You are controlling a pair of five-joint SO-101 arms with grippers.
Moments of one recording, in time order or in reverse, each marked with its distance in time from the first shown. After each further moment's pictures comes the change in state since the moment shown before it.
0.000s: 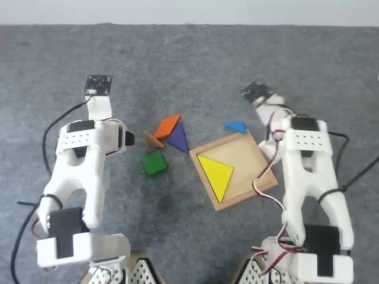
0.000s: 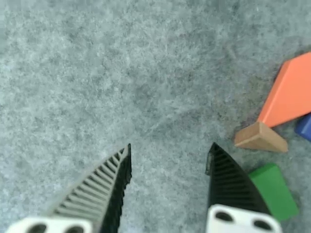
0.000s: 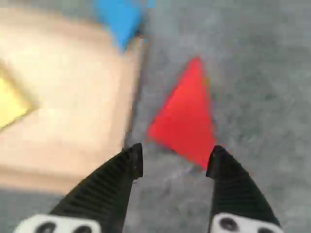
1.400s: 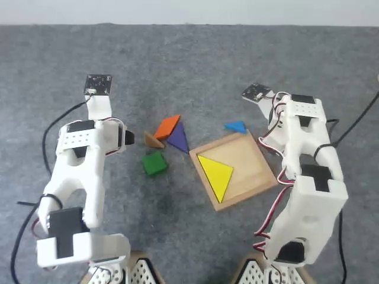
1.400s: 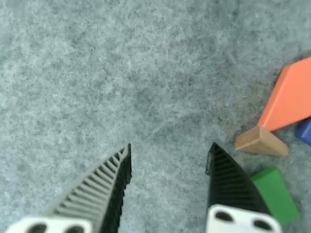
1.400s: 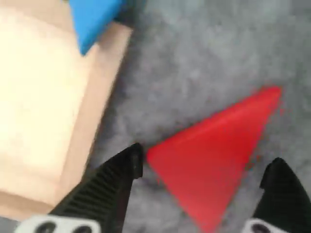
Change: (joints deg) left arm 0.0 0.0 0.0 -0.9 0.0; right arm 4.1 36.6 -28.0 6.7 7.4
